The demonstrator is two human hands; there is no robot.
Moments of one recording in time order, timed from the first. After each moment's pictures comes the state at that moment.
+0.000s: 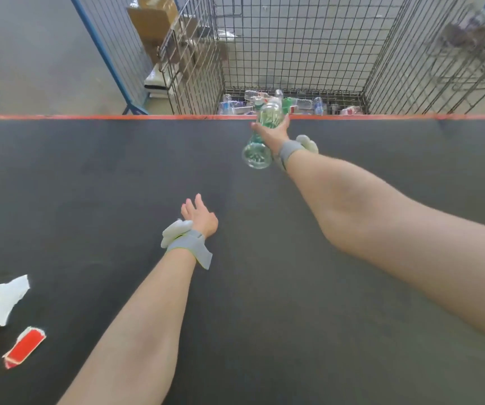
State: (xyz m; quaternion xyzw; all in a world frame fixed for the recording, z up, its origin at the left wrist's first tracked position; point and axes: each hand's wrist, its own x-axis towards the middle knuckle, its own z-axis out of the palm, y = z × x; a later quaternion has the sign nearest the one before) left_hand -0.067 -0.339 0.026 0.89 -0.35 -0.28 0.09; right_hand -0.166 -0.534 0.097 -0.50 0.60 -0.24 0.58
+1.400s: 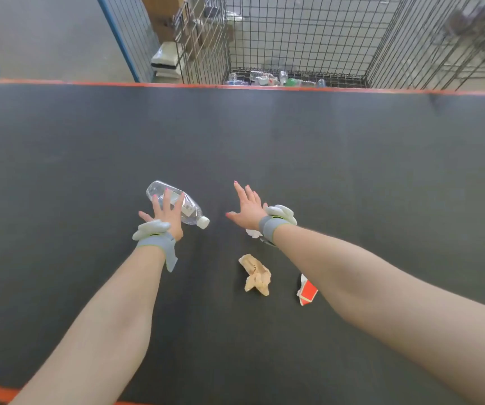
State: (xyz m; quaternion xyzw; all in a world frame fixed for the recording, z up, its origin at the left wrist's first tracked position) left_hand -0.035 -0.167 -0.003 0.87 -0.44 -0.18 -0.11; right_hand -0.218 -0.275 -0.001 -0.78 0.49 0.06 0.38
